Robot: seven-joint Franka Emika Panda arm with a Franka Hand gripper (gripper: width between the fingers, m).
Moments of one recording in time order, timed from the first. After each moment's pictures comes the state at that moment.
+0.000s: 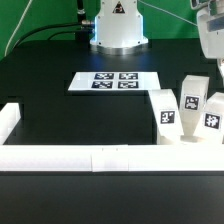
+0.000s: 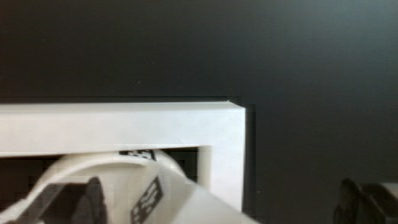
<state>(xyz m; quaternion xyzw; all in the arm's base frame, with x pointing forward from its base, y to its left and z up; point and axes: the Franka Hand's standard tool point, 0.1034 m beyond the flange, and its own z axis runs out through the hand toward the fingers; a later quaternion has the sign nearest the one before) 0.644 0.141 0.101 -0.73 0.66 -0.06 0.15</state>
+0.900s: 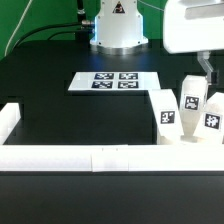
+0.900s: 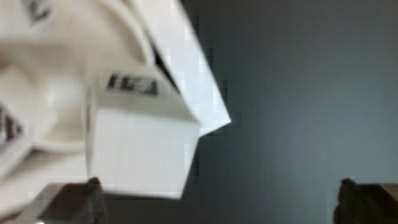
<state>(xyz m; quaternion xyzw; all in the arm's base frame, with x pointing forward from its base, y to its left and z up) 0.654 0.139 0.117 -0.99 0.13 -0.09 0.05</state>
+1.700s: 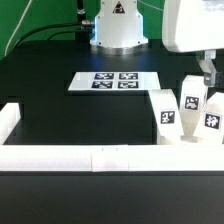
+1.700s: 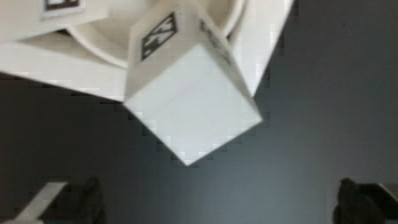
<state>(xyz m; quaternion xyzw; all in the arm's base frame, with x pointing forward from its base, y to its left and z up) 0.655 0.130 0.115 -0.98 -0.20 -0.10 -0.02</state>
